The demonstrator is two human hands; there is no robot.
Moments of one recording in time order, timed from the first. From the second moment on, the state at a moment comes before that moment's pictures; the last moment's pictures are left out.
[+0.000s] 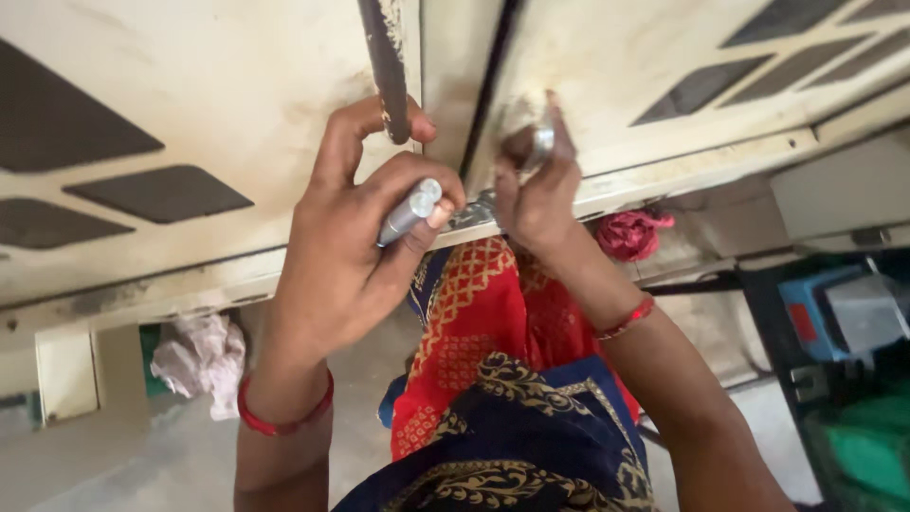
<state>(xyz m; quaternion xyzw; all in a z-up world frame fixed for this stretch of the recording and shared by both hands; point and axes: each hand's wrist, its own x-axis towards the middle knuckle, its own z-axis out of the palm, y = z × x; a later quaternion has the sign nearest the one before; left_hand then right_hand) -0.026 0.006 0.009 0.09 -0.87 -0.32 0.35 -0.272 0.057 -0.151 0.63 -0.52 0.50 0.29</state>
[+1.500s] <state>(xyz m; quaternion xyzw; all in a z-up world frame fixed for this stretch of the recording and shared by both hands) -0.169 0.172 -0.189 0.27 -0.58 -0.77 -0.01 -0.307 0.490 -0.370 0.16 -0.85 0.43 -0.24</state>
